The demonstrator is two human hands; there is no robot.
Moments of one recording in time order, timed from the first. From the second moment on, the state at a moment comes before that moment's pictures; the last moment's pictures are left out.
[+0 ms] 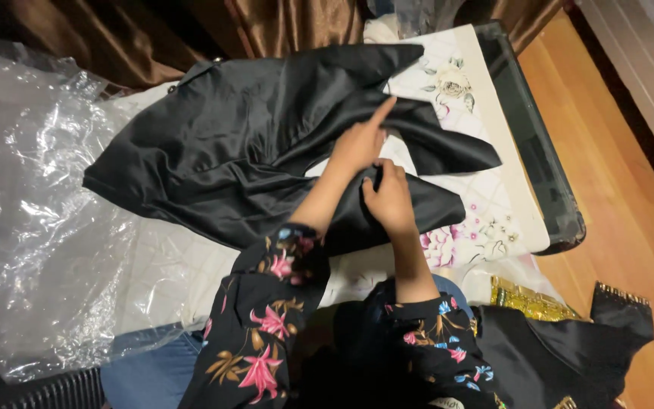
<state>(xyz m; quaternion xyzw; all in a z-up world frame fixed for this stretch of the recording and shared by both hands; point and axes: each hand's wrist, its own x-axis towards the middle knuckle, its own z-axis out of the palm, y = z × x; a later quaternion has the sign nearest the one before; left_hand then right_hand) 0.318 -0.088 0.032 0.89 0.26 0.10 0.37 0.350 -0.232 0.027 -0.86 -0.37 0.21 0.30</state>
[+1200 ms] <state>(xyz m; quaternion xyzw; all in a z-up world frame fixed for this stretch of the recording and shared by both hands) 0.077 -0.141 -0.025 0.58 0.69 0.40 0.17 0.273 -0.218 0.050 -0.67 -0.69 0.26 0.03</state>
